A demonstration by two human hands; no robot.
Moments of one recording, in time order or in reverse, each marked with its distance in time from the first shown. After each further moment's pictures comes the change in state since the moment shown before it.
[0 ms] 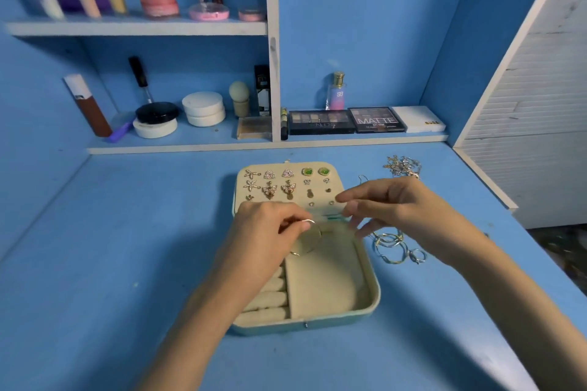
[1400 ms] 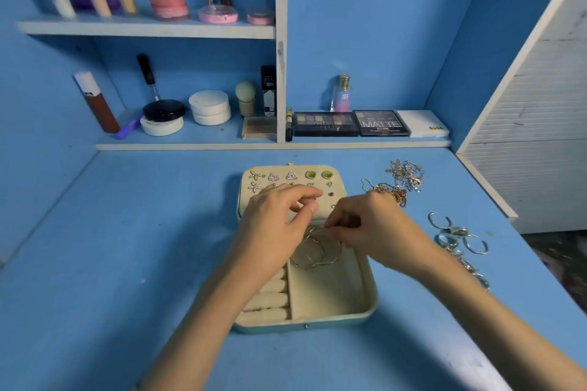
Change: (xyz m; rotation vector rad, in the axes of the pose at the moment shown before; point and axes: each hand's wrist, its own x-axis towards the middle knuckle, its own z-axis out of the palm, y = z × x) left_hand 0.012 0.017 -0.005 -0.045 -0.010 -0.025; right_hand 0.010 -0.001 0.029 -0.658 0.045 -0.132
